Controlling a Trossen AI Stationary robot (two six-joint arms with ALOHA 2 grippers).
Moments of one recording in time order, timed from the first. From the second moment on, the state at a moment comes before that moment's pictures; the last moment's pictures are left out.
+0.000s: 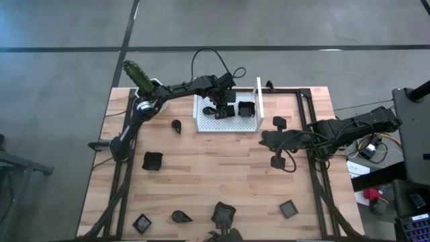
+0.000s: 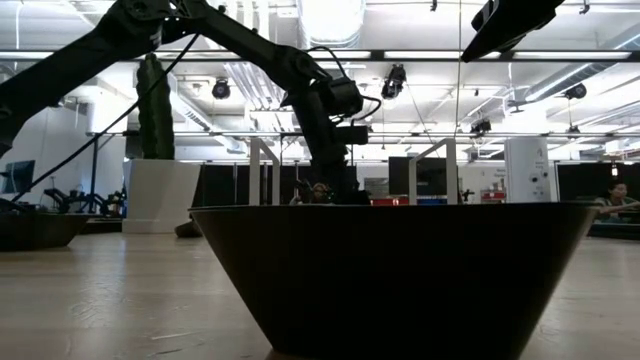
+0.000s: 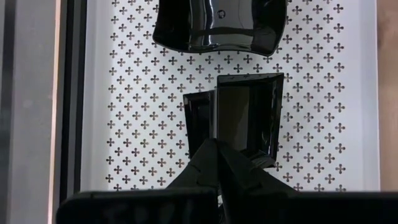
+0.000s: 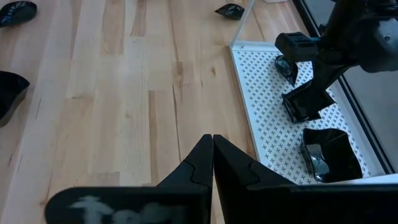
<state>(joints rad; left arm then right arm) 0.49 2.24 1.99 -0.82 0.06 0.49 0.25 1.03 0.94 -0.69 0.37 0.17</state>
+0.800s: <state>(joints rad) 0.48 2.24 2.00 -0.83 -0.07 0.50 0.25 1.03 0.94 -0.69 0.37 0.18</state>
